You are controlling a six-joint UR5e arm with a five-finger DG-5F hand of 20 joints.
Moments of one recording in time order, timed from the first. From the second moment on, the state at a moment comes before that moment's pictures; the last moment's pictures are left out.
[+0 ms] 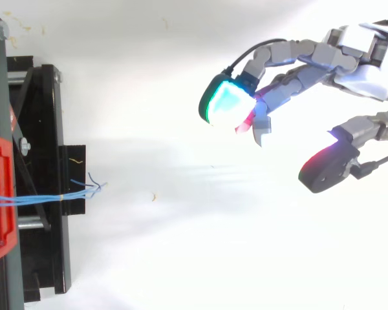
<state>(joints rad) 0.15 -1.99 -1.81 -2.36 -1.12 -0.21</state>
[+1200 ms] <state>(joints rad) 0.17 -2.28 -1.48 -2.43 -1.12 -0.11</state>
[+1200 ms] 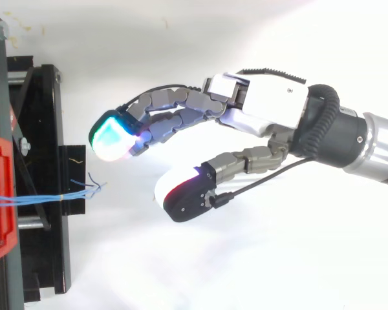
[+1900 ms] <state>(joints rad) 0.17 -2.40 -1.33 -2.49 -1.19 -0.02</state>
